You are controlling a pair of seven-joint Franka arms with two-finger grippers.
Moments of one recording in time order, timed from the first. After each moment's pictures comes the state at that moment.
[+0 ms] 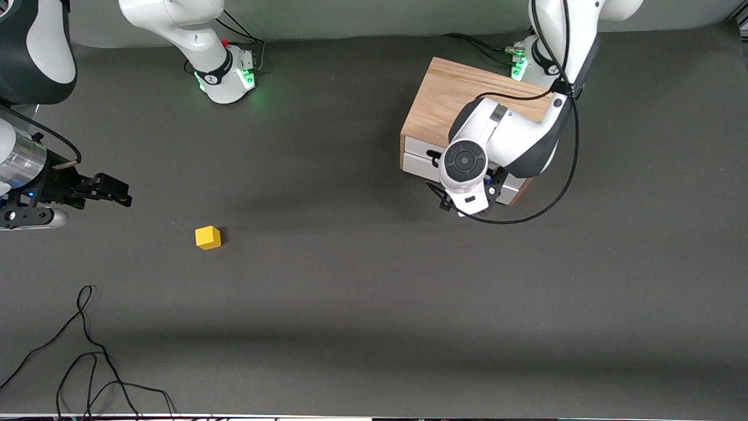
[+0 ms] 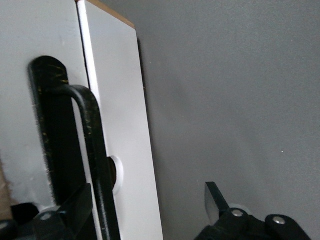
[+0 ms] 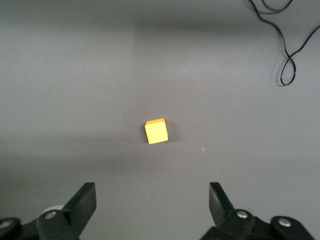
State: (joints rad) left arm -0.53 0.39 -0.09 -1.85 -0.05 1.94 -1.69; right arm 0.11 0.08 -0.10 -1.64 0.00 1.68 -0.02
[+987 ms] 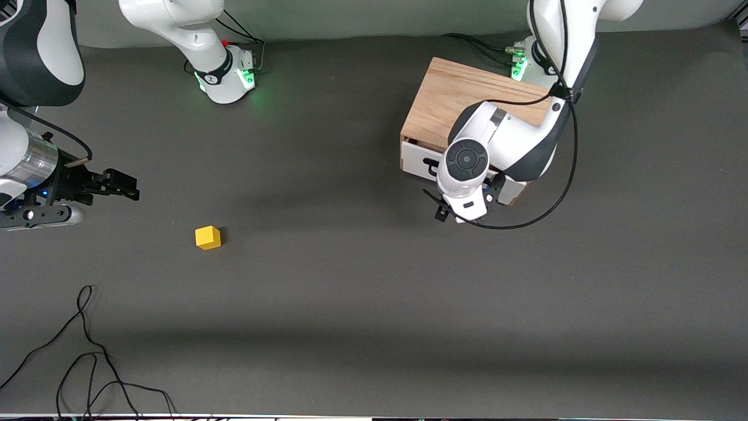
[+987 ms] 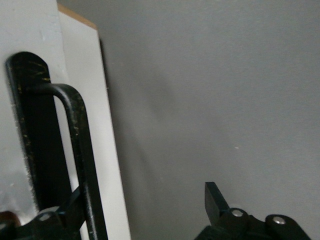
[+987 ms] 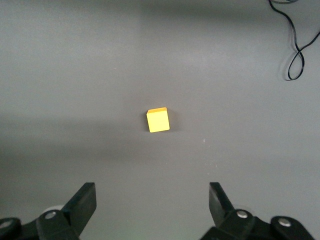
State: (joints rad) left arm -0.53 0.42 -0.08 -1.82 -0.04 2.05 -1.69; right arm 0.12 0.08 -0.10 -1.64 -0.01 1.65 -0.04
